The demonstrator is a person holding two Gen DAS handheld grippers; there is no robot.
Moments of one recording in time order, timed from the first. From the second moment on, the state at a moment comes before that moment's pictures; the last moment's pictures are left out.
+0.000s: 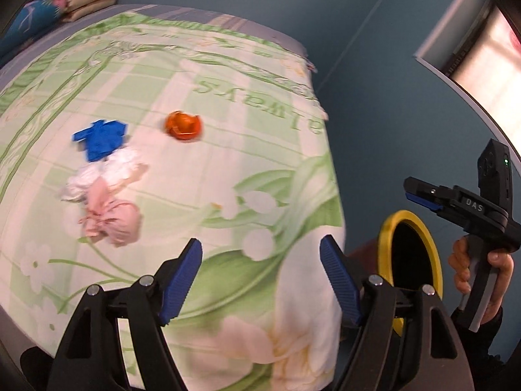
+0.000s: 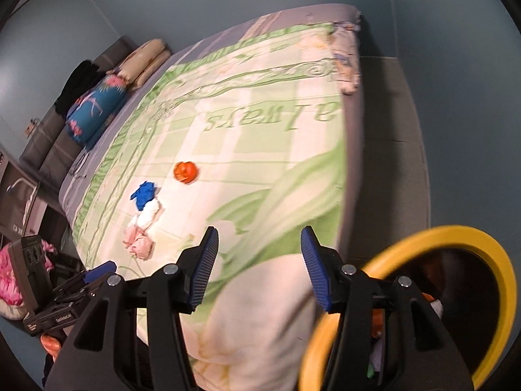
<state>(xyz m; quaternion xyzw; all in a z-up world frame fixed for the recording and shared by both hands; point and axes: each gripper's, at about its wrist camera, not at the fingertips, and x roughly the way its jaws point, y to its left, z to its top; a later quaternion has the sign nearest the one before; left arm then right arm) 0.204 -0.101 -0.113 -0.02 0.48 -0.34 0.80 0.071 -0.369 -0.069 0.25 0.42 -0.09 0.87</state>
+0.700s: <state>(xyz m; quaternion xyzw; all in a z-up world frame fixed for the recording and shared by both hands) 0.286 0.014 -0.178 -0.10 0.53 -0.23 0.81 0.238 -0.274 -0.115 0.19 0.48 0.00 0.85</state>
